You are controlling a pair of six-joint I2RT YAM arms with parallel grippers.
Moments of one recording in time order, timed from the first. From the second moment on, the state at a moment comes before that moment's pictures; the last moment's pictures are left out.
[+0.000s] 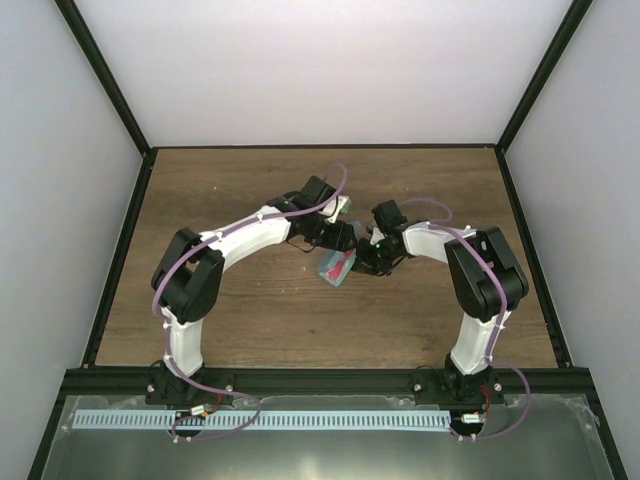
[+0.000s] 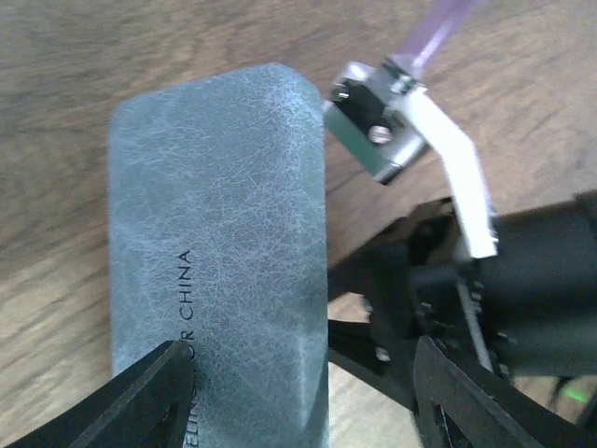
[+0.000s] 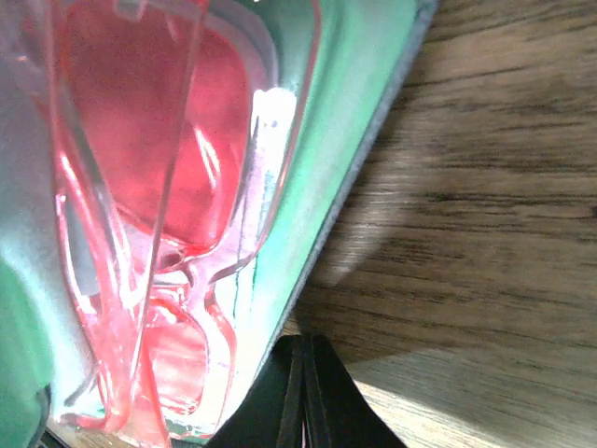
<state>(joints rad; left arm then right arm) -0.70 1.94 1.48 -0.51 0.38 -0.38 0.41 1.82 1.01 -0.41 -0.48 0.66</state>
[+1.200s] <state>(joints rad) -0.52 1.86 1.32 -0.45 0.33 -0.42 0.42 1.88 1.10 -0.47 -0.48 0.64</state>
